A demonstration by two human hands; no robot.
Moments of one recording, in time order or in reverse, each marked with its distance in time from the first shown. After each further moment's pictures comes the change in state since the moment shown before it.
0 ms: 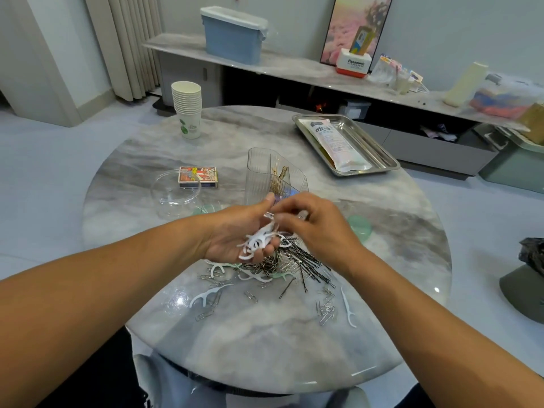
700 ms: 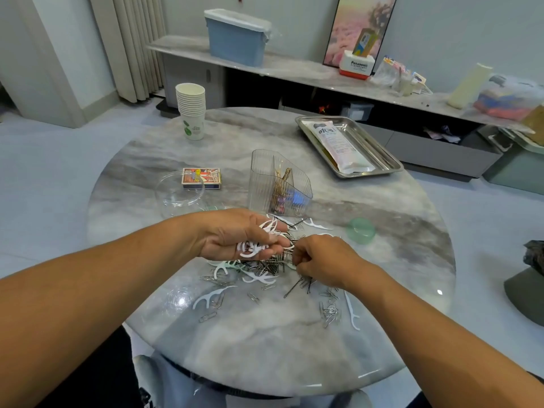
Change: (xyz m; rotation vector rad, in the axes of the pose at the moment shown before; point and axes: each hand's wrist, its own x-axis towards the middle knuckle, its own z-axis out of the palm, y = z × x) left_hand -0.006 -0.001 -0.009 0.019 0.077 0.058; right_hand -0.011 0.035 0.006 -0.732 -0.413 0.238
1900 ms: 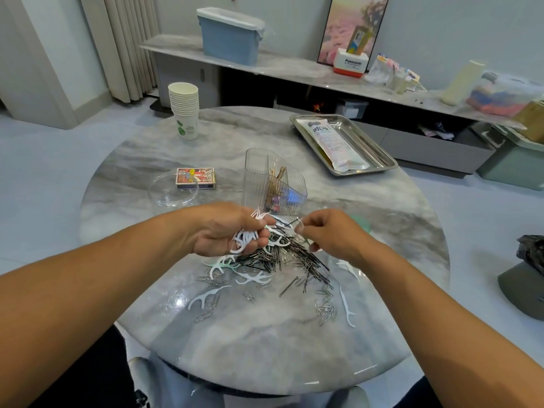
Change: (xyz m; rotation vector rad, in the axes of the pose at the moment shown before) left_hand -0.003 0.007 -0.001 -0.019 0.099 0.001; right_hand 0.000 0.011 -0.030 0.659 0.103 0.189
